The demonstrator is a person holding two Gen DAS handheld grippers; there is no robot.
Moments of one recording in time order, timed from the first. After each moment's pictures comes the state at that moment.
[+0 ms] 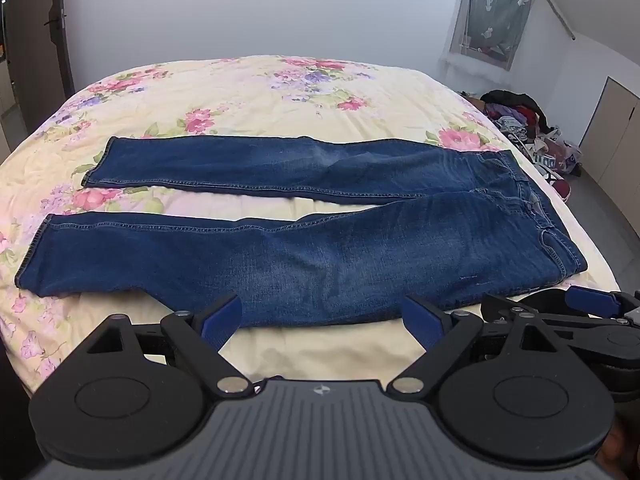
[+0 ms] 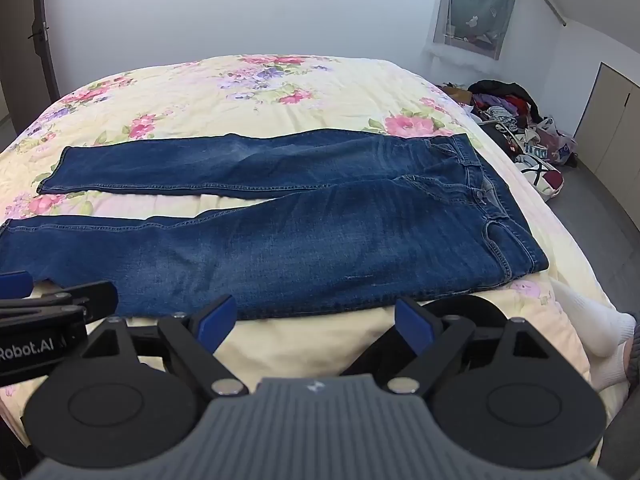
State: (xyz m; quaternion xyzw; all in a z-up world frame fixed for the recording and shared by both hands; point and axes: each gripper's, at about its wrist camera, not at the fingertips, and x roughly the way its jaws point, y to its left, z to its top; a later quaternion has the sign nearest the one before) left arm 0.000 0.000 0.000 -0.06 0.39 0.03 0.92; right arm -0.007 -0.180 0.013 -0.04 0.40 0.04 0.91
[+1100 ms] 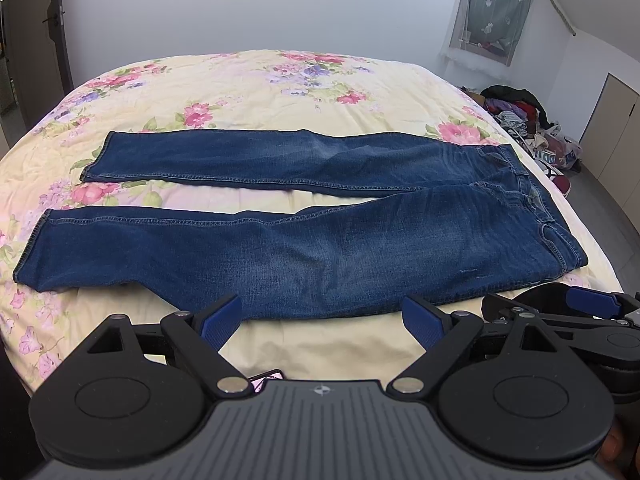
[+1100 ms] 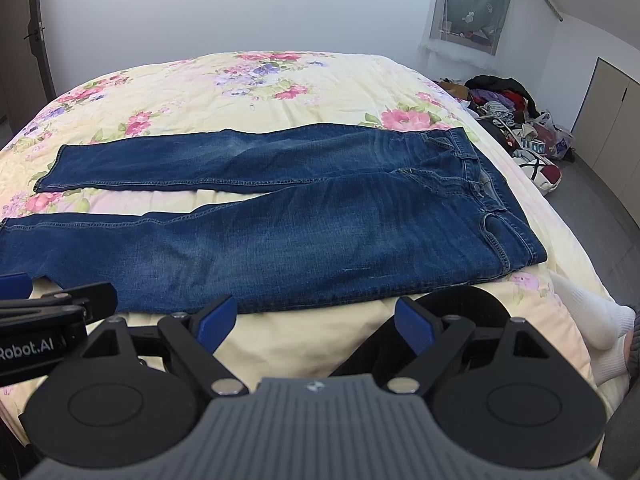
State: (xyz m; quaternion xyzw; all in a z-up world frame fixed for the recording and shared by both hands) left arm -0.001 0.000 -0.002 -0.06 0.40 0.03 0.91; right arm -0.008 -0.180 0.012 -0.03 0.40 0.03 0.91
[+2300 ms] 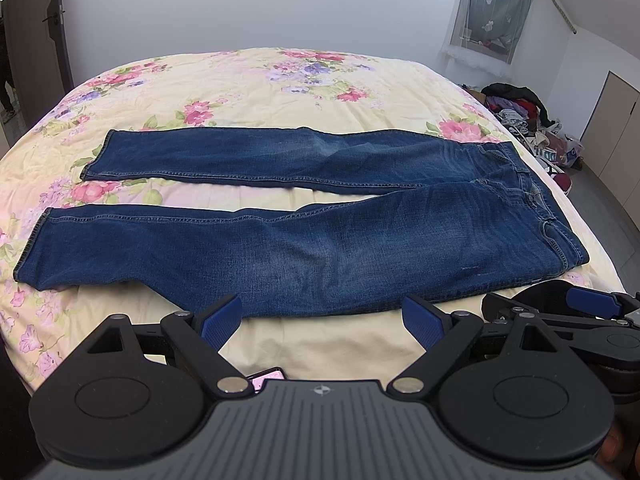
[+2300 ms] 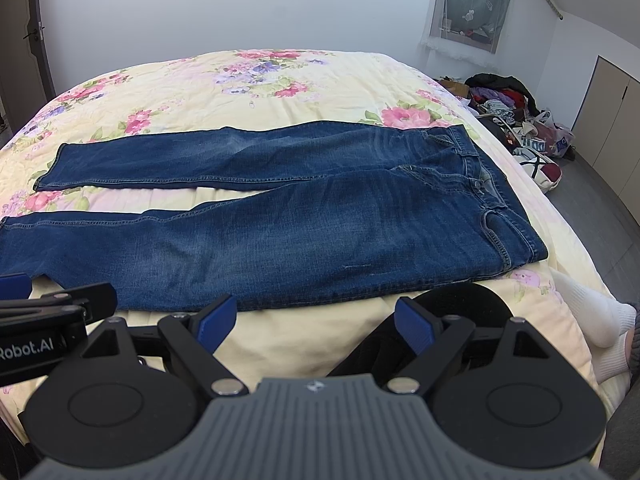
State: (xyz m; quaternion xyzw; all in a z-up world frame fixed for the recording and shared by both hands) left arm -0.001 0.000 -0.006 -0.06 0.40 0.03 0.91; right arm -0.008 -0.181 0.008 -0.03 0.41 0.03 0.91
